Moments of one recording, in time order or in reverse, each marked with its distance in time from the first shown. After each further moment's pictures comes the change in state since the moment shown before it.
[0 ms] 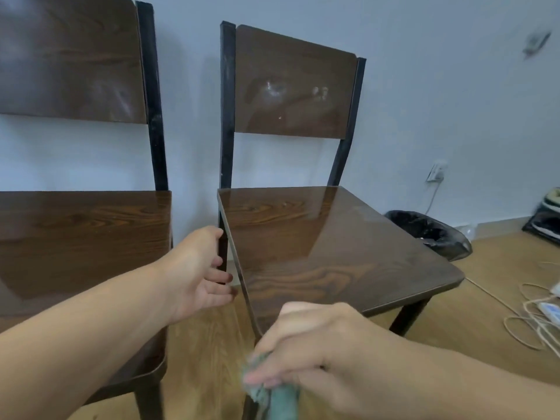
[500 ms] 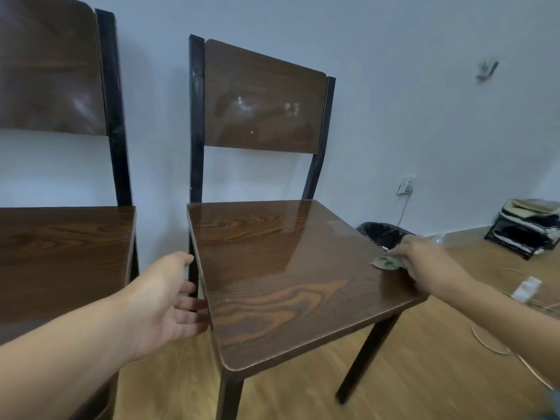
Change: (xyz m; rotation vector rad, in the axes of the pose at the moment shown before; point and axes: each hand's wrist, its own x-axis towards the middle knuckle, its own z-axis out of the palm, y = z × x) left_hand -0.014 -0.003 0.014 -0.011 -0.013 -0.008; right_hand -0.107 0.192 -0.130 -0.762 0.169 0.898
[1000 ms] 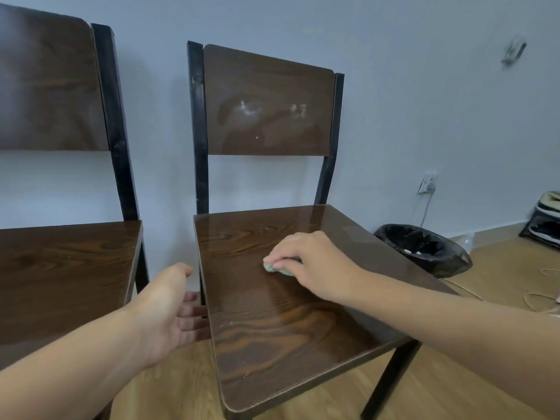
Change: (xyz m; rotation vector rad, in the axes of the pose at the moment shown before) left_hand 0.025 0.006 0.009 0.059 0.158 0.099; right_hand 0.046 -0.180 0.004 0.509 0.004 -0.447
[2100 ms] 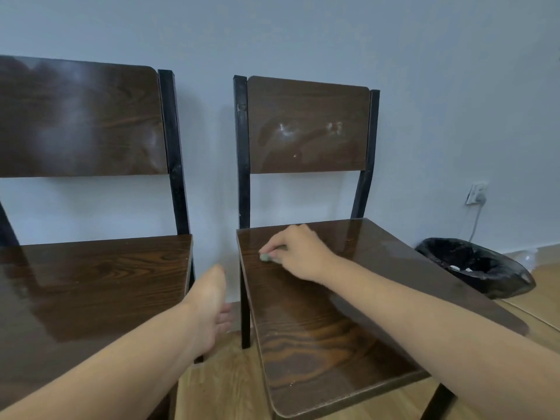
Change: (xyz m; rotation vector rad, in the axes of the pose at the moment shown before) left_hand 0.039 0.009 -0.010 -0.088 0.110 0.016; right_hand 0.086 -0.033 0.033 0.179 -0.085 0.130
